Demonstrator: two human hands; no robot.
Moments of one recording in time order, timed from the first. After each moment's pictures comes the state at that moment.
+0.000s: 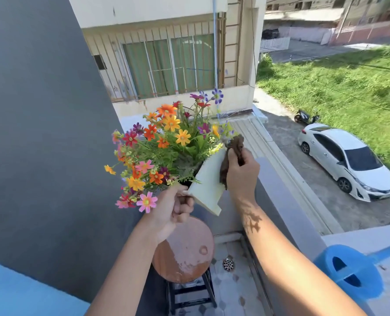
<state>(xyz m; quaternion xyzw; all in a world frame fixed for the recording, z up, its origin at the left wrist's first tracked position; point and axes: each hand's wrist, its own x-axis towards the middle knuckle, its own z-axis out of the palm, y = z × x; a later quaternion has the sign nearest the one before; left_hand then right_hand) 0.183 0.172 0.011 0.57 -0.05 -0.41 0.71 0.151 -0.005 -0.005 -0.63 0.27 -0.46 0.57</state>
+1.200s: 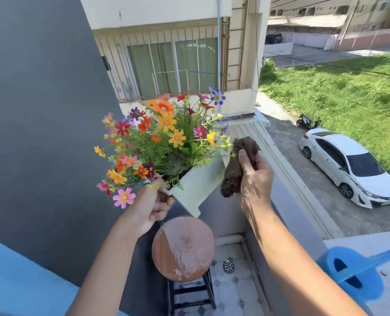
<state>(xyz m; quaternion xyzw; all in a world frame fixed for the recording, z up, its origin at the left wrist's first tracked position) 0.196 0.211 0.031 0.63 -0.02 -0.33 0.70 0.120 0.006 0.011 -0.47 0.21 -0.43 0.74</state>
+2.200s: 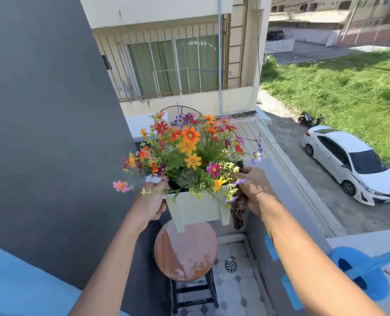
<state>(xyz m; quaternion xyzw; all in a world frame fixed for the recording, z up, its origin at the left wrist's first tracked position) 0.225 0.206 0.002 0.79 -0.06 -0.22 0.57 0.129 -0.021 -0.005 -0.63 0.33 -0.14 0.69</state>
